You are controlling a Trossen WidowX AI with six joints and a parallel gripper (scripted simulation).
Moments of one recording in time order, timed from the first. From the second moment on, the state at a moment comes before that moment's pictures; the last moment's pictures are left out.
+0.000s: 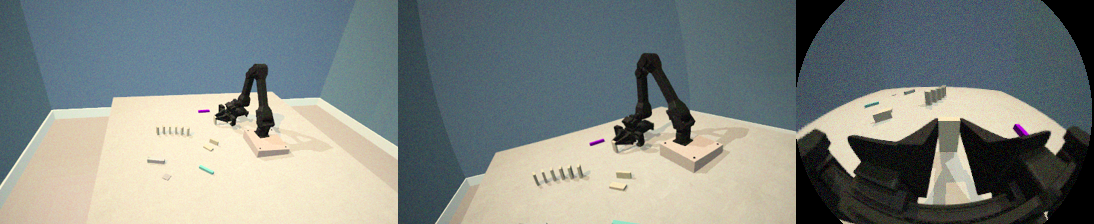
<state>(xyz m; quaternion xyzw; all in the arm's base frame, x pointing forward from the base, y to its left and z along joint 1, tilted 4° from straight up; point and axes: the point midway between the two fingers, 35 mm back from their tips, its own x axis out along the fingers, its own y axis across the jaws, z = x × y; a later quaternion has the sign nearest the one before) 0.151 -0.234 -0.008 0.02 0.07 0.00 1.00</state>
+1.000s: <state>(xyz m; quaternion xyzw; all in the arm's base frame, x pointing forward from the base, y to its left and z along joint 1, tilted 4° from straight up) 0.158 -0.236 0.030 0.04 0.11 0.01 0.99</state>
